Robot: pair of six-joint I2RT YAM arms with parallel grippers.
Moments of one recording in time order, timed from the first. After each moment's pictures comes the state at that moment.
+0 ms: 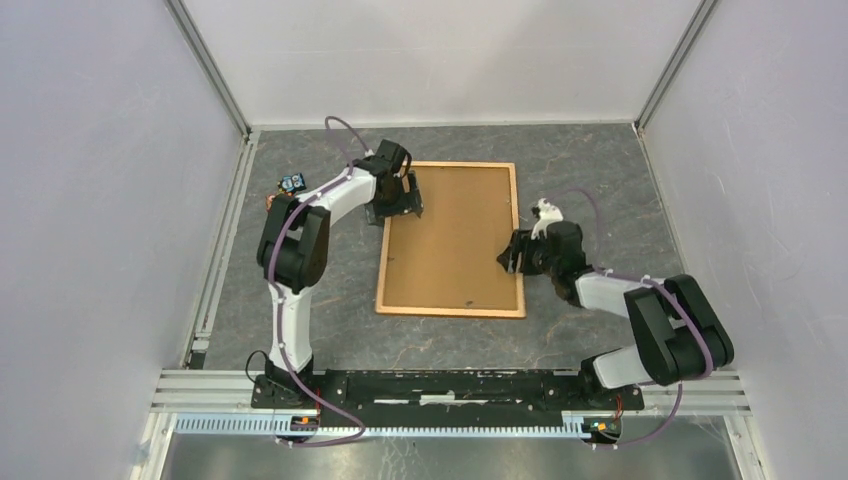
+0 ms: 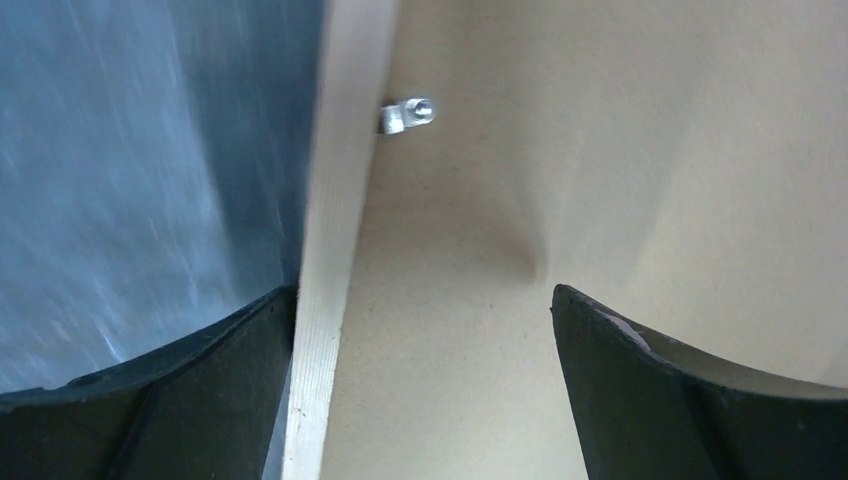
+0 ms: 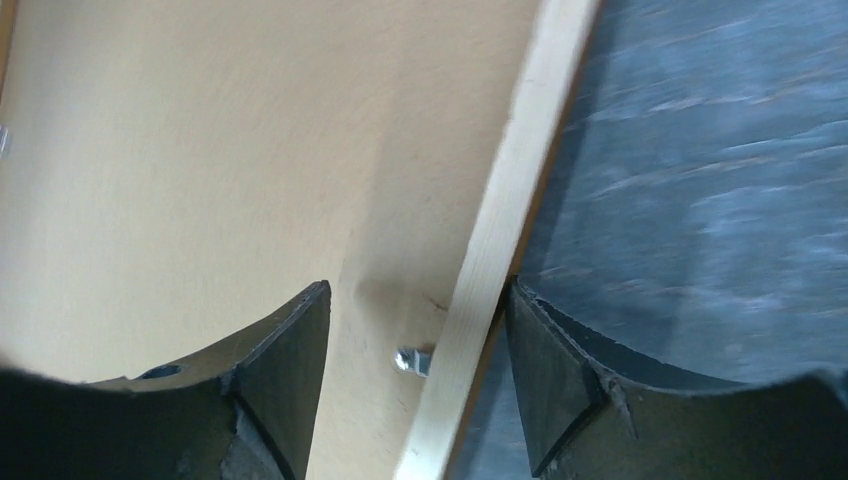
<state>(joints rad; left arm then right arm) -0.43 2.04 1.49 -0.58 0.00 -0.64 0.27 1.44 0.45 0.37 -0.22 0.31</state>
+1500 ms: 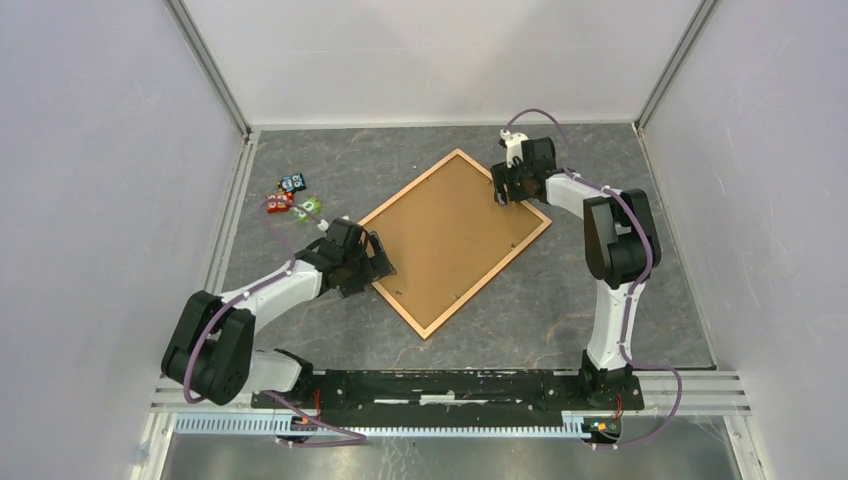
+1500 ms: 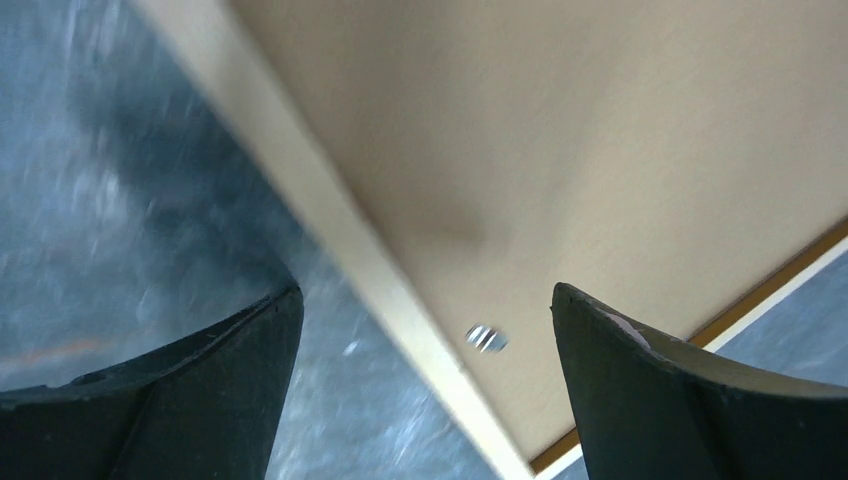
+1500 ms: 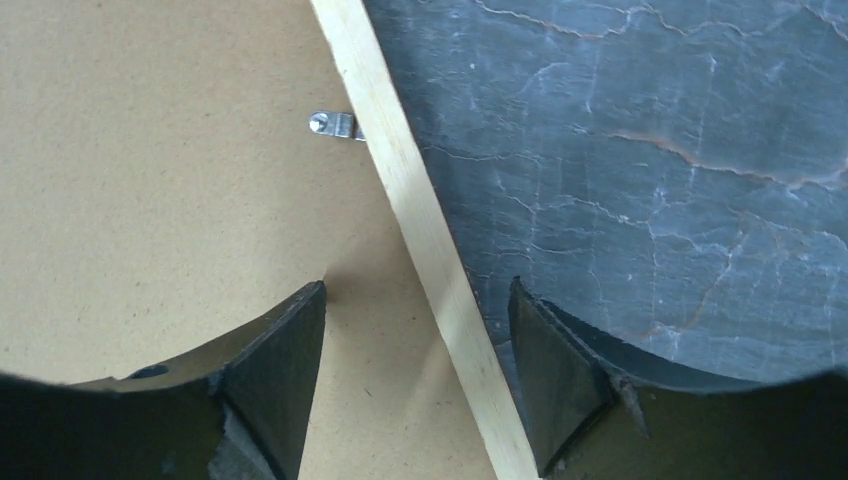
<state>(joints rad) -0.44 1.31 0.61 -0.31 0.00 -0.81 0.22 2.06 1.39 -0.13 -0.11 -0.11</state>
